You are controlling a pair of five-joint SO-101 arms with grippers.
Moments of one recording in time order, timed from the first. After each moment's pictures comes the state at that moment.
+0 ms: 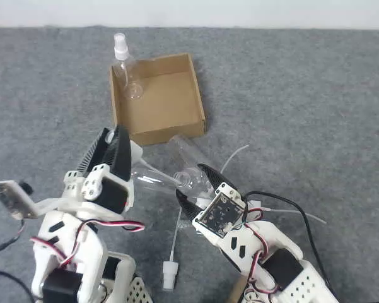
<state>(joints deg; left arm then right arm) 6.2 -99.6 62.8 53.7 39.0 -45.8 -102.7 89.8 41.1 17.3</state>
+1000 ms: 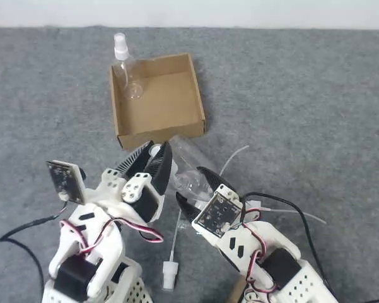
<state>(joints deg) 19.7 -99.5 70.3 53.7 32.0 -46.1 -102.7 91.4 41.1 17.4</state>
